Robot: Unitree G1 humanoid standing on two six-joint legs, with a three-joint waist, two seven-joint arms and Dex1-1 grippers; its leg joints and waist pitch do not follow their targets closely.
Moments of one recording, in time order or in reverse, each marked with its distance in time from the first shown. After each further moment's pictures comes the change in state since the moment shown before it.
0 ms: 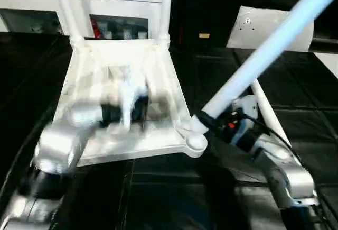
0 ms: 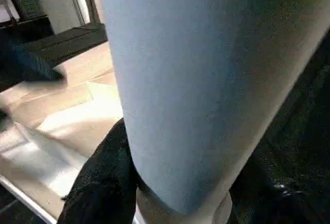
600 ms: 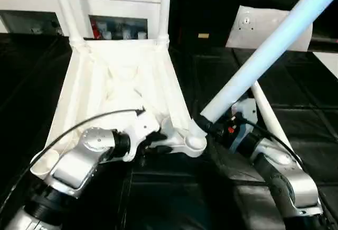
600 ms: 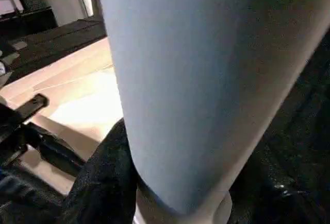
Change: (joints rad) left arm 0.064 0.016 -0.163 0.115 0.174 -0.097 0.057; right arm 0.050 -0.008 0.037 -0.085 -0.010 0.051 -0.017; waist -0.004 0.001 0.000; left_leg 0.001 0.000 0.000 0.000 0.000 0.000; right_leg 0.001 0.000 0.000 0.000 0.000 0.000
